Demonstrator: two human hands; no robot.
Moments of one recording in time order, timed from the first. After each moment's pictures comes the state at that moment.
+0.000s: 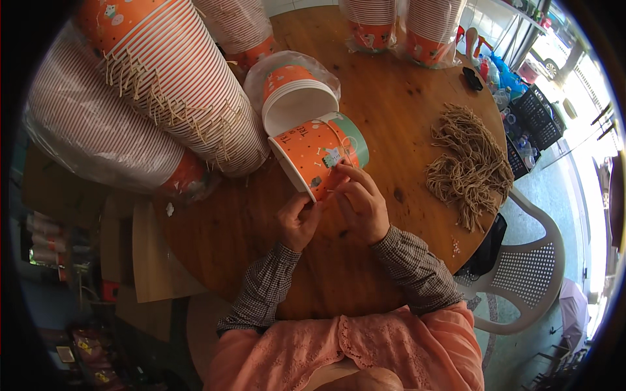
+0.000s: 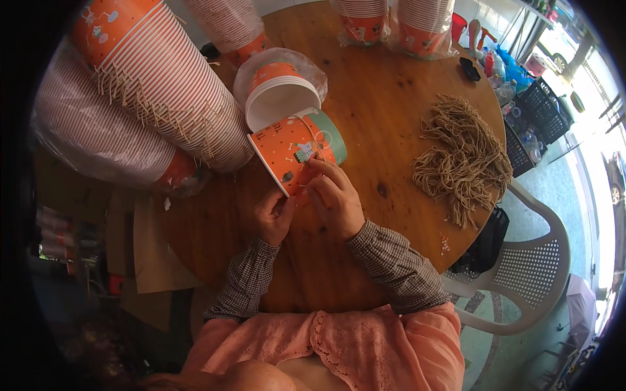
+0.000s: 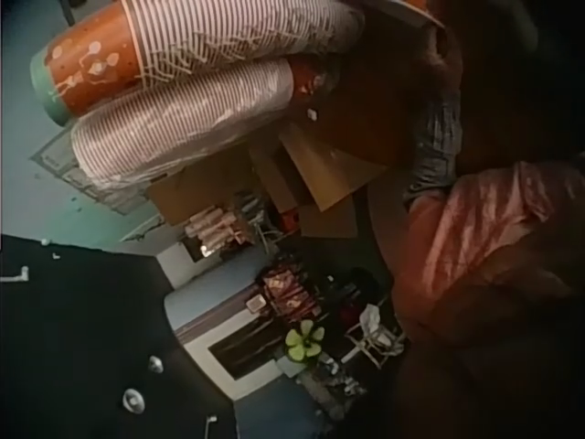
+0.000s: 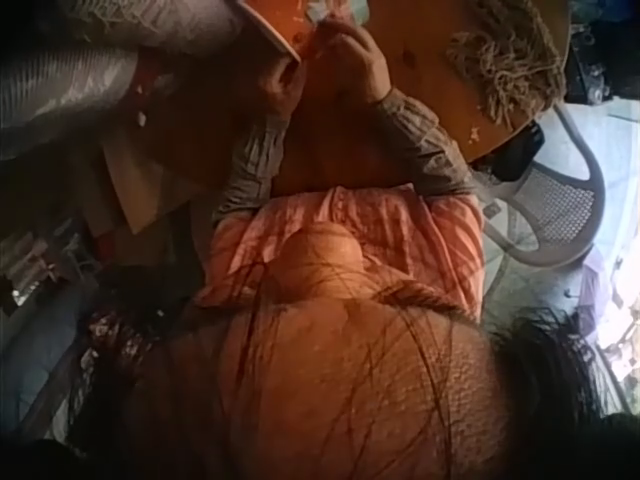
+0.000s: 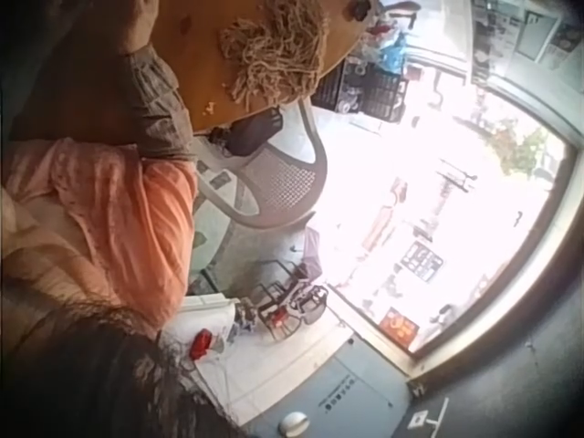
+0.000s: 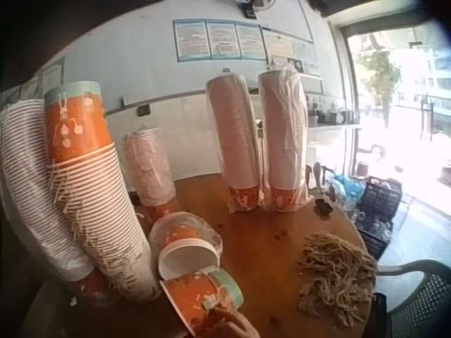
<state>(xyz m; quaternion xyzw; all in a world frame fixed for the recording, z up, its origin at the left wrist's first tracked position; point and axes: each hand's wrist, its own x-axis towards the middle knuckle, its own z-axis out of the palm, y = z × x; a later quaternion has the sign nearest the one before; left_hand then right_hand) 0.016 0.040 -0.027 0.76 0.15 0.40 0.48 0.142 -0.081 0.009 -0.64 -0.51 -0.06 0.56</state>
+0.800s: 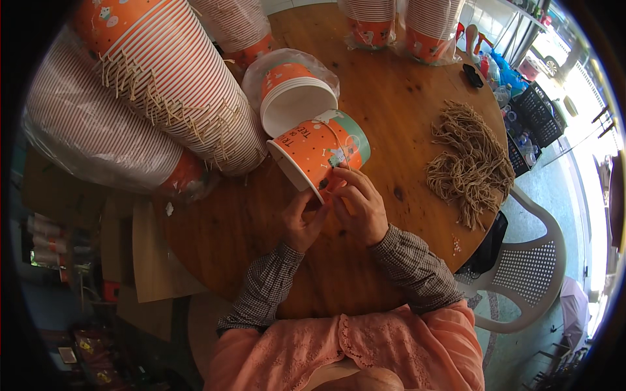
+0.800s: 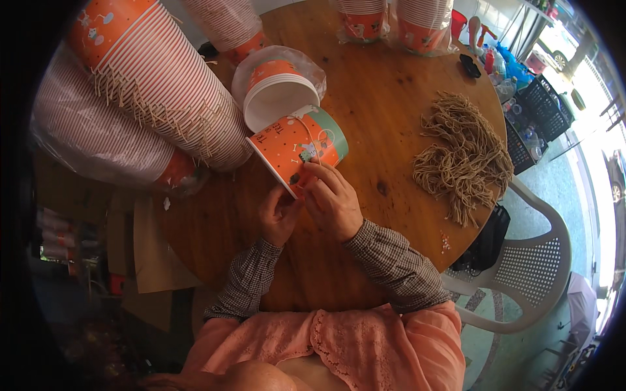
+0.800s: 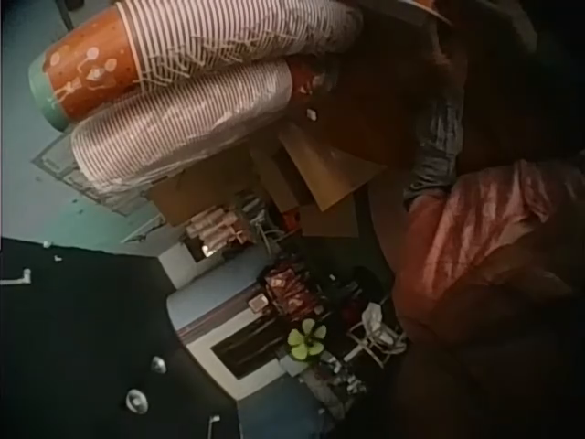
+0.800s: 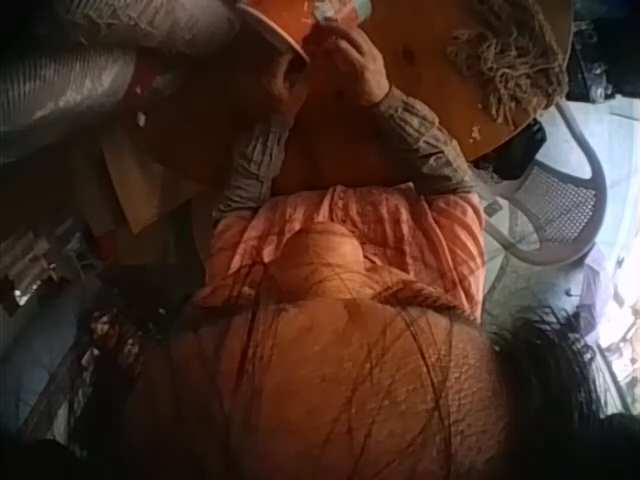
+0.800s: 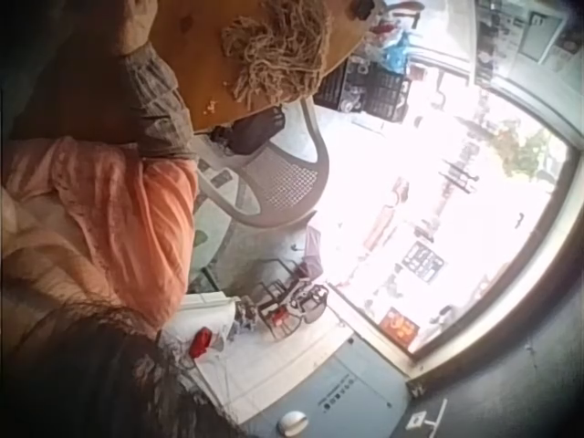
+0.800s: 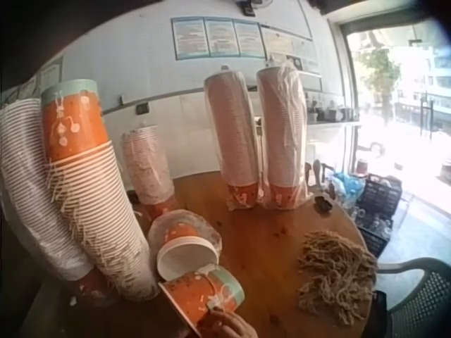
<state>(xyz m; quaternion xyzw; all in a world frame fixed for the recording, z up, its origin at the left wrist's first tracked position) 0.017 0.034 -0.030 0.78 0.11 0.38 0.49 0.141 -0.080 0.014 -0.63 -0.55 -0.13 0.52</state>
